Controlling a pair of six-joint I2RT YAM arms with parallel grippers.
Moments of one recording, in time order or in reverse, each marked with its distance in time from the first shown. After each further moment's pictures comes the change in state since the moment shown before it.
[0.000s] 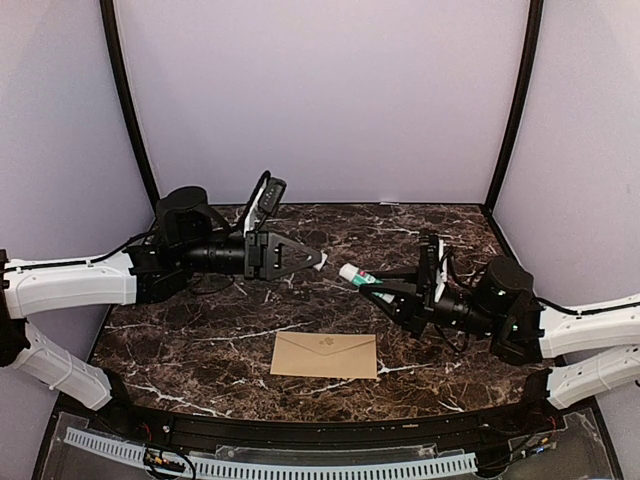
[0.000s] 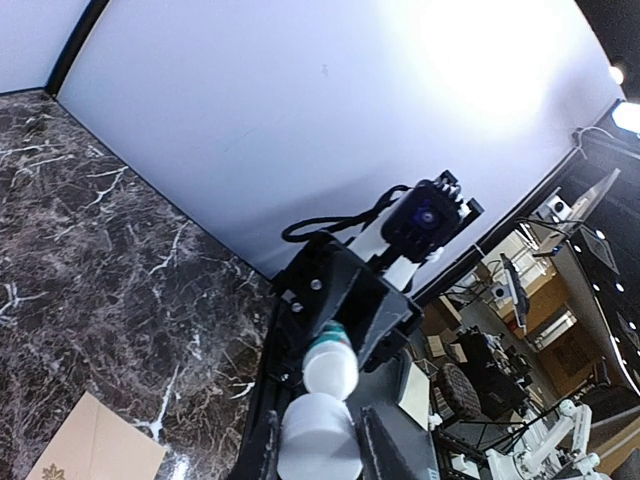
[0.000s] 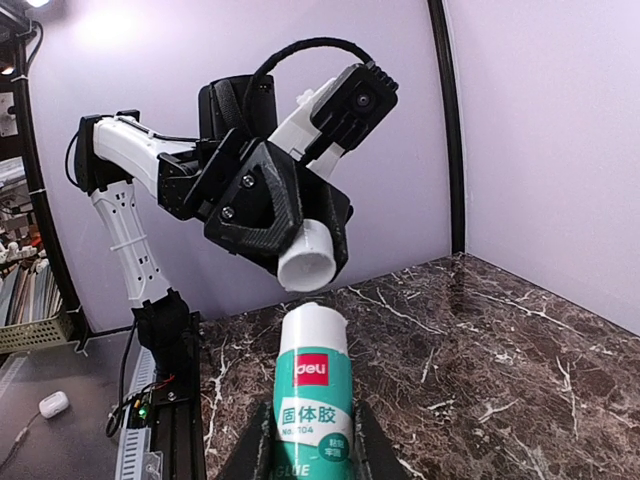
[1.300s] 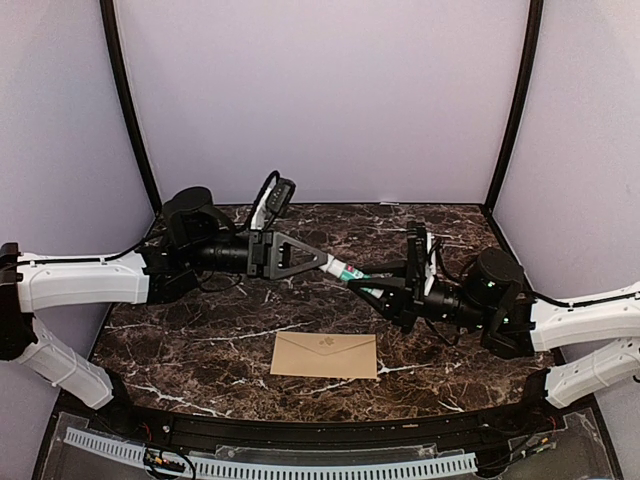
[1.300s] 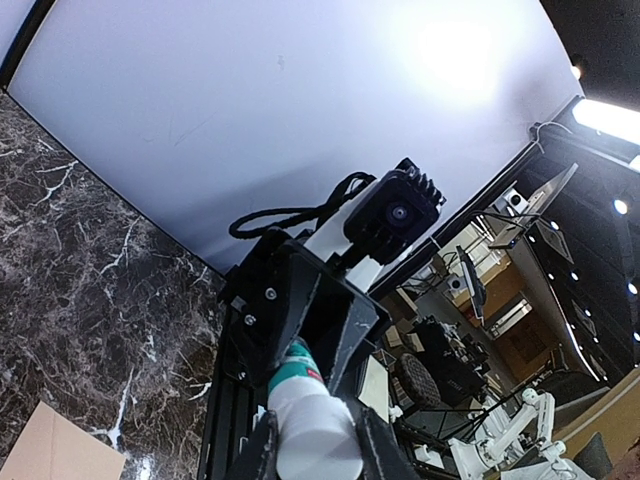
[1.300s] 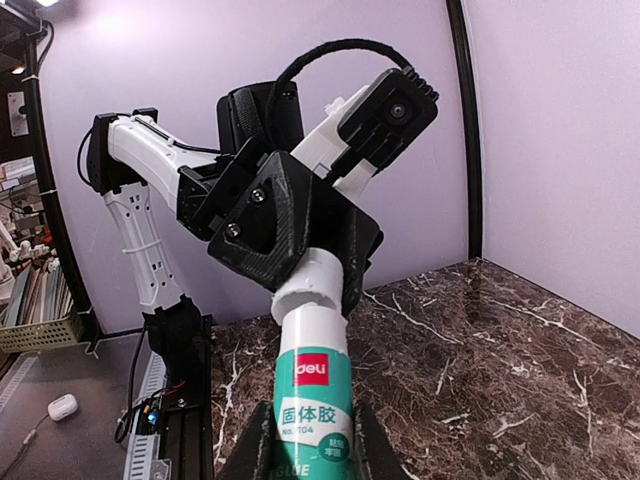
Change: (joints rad) left arm -0.002 0.066 0.005 0.161 0.122 -0.108; right arm 0.000 0.084 0.077 0.011 -0.048 0.008
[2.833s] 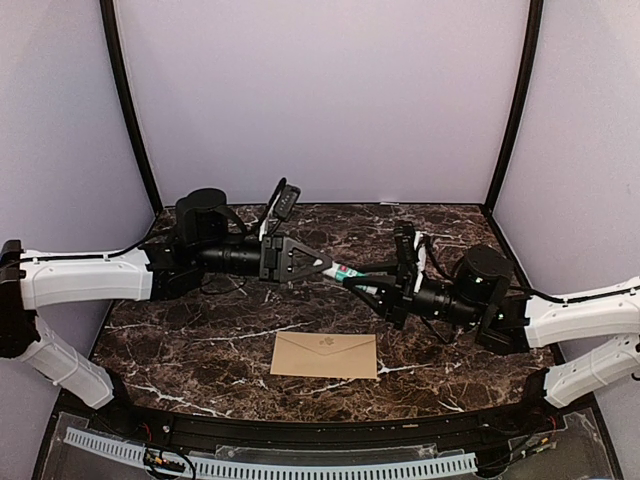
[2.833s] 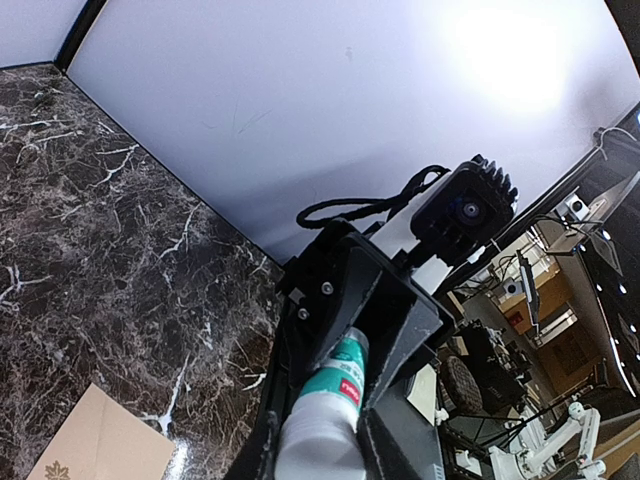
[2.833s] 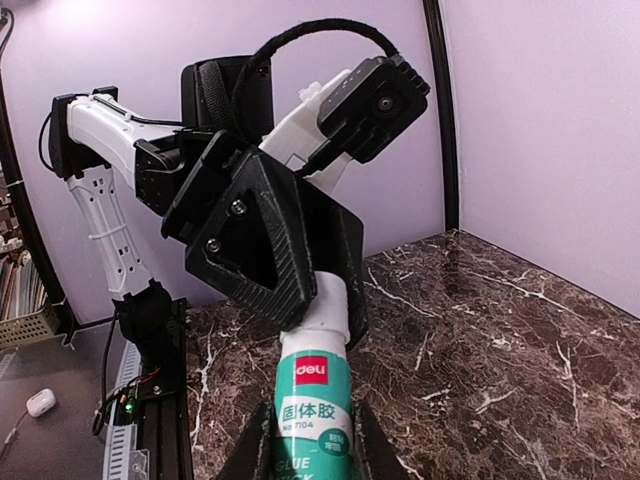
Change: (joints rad) left arm -0.009 0.021 0.034 -0.167 -0.108 0.114; right arm -0.008 0.037 0.032 -0.069 0.037 -0.003
